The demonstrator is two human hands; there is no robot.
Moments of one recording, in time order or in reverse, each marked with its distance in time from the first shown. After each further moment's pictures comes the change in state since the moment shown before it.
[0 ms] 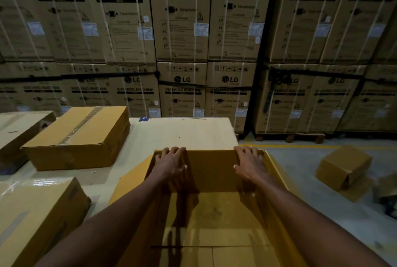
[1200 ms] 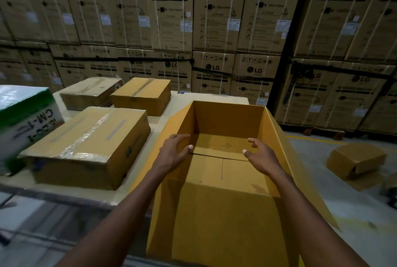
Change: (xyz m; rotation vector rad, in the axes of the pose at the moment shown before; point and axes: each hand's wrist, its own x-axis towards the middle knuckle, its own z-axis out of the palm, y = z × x) left_hand -0.462 0.079 -0.016 -0.484 0.389 -0.093; right_hand -0.410 -0.017 -0.064 0.650 0.020 -0.019
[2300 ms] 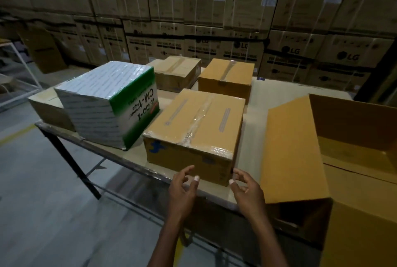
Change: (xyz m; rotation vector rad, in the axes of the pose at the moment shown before) left_hand -0.156 -0.311 -0.209 -0.460 0.328 -0.482; right_hand -0.131 -0.265 0.414 0.431 -0.222 0.045
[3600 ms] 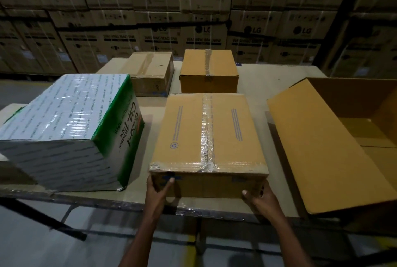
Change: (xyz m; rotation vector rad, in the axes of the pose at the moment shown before) left_hand 0.235 -0.113 -0.125 -0.047 -0.172 -0.314; right_hand 0.088 0.042 0.106 0.000 0.136 0.369
